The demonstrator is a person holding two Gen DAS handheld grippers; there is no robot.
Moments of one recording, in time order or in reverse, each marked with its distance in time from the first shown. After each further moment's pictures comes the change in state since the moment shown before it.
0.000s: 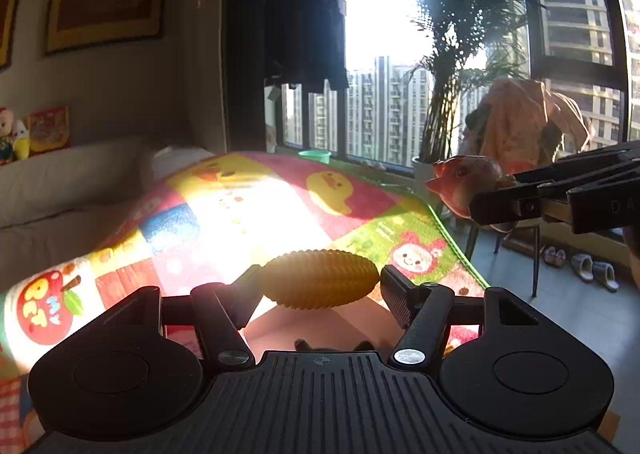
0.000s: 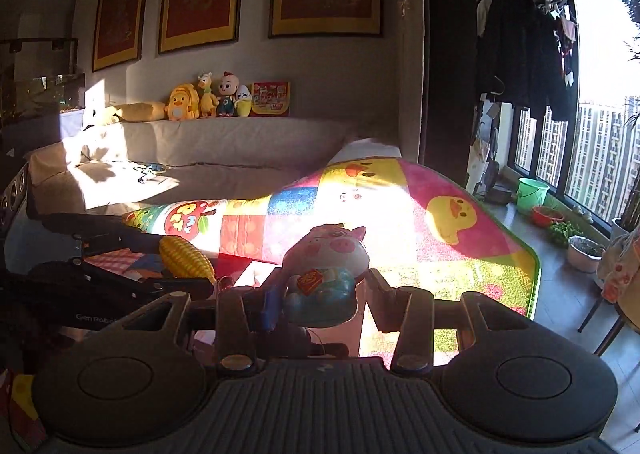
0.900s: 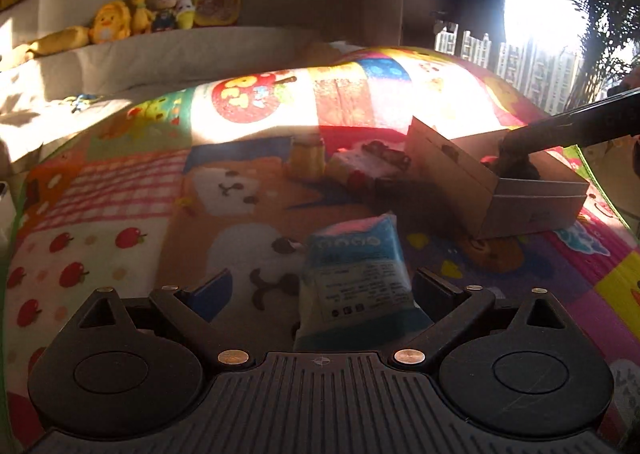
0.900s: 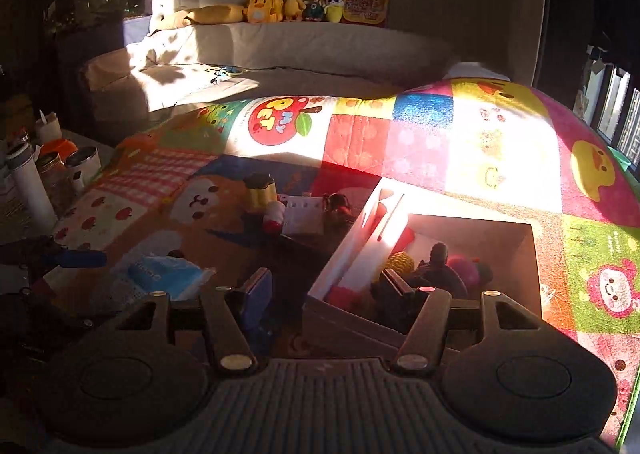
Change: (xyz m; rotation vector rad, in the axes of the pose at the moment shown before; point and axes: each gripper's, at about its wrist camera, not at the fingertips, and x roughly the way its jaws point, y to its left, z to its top) left arm -0.143 0.097 -0.181 -0.267 0.189 0.388; right arm 0.108 0.142 -0.054 -0.179 0.263 0.226
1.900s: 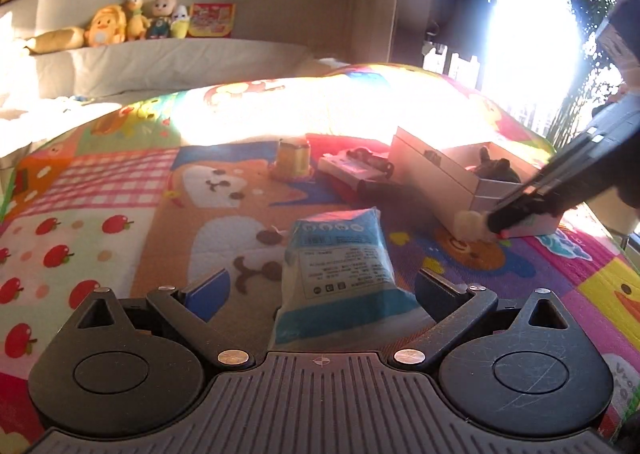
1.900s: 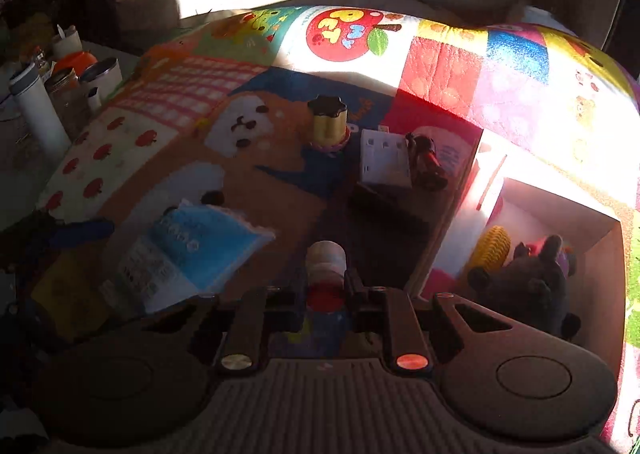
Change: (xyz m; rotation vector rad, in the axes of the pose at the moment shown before) left arm -0.004 -0.003 -0.019 -0.007 -0.061 -0.054; right arm 0.041 0.030 -0.006 -0.121 0.318 0.036
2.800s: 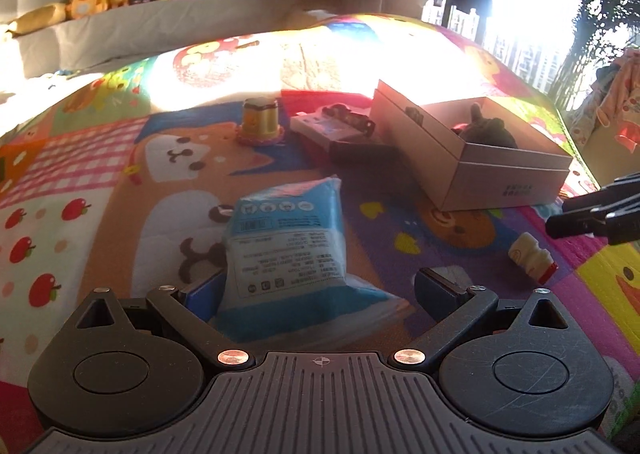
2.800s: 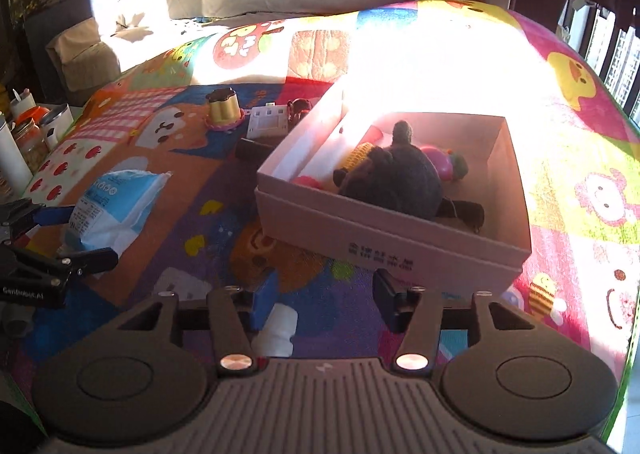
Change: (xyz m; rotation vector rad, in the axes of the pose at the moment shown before) left arm 0.032 -0.036 0.013 0.028 0.158 -0.012; right arm -0.026 -0.069 -0.092 0.260 -0.149 -0.072
